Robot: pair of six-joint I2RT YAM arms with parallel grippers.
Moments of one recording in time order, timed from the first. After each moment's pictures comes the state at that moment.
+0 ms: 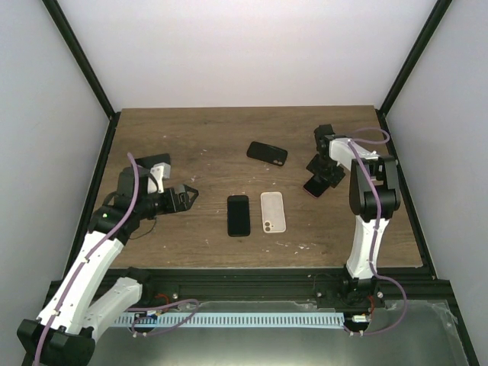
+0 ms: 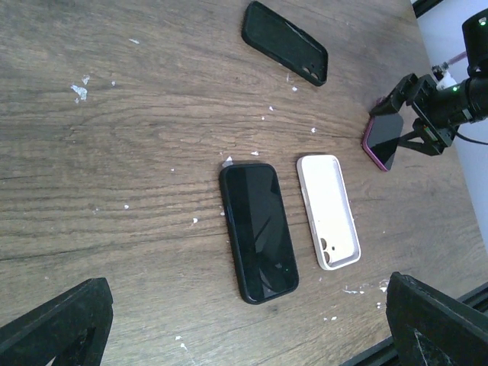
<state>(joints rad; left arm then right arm) -0.29 0.83 0.83 -0.73 0.33 -0.46 0.12 2.05 1.46 -0.82 0.16 0.86</state>
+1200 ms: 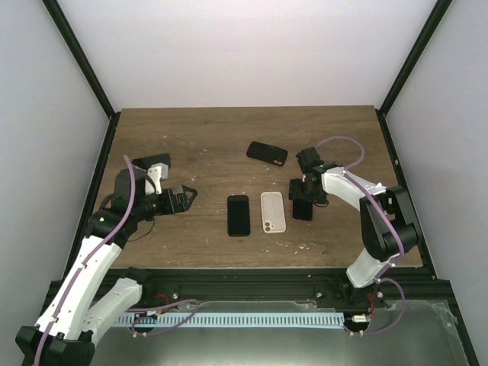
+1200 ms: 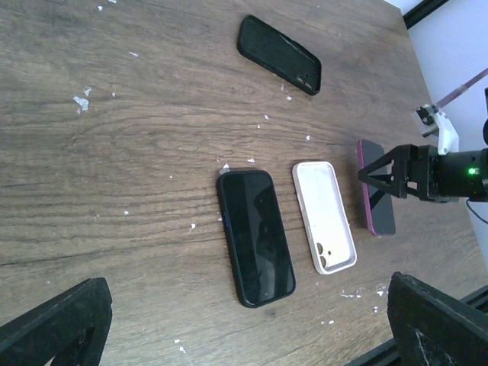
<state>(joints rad) -0.29 0.79 0.83 -0.73 0.32 -0.46 0.34 1.66 1.01 -0.63 0.04 0.44</state>
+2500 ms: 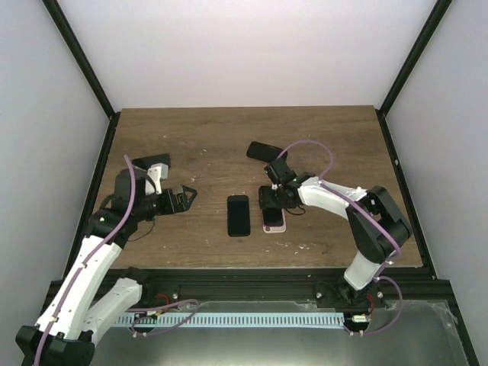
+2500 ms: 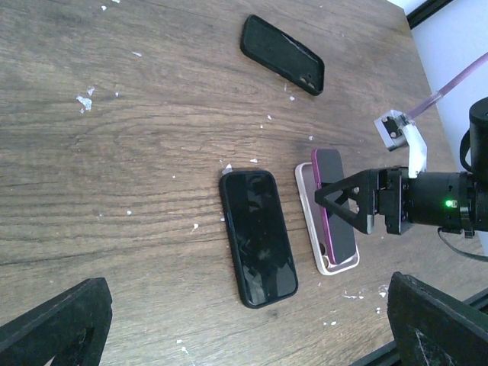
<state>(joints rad) -0.29 0.79 0.83 -0.73 0.32 -0.46 0.63 1.67 1.01 -0.46 -0.02 0.51</state>
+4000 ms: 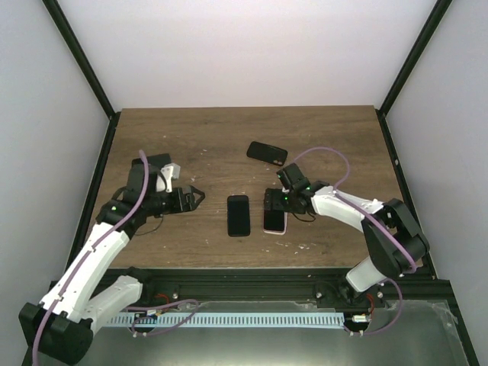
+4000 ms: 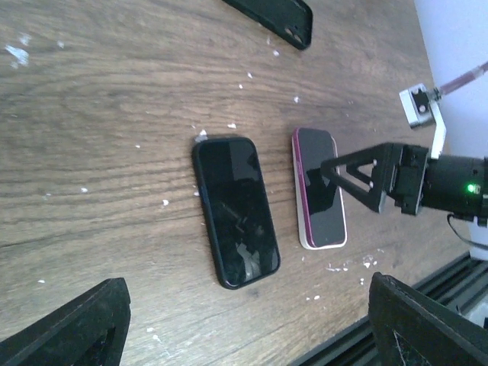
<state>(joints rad) -0.34 0.90 0.83 -0.70 0.38 -0.49 0.59 1.53 0.86 -0.38 -0.04 0.62</state>
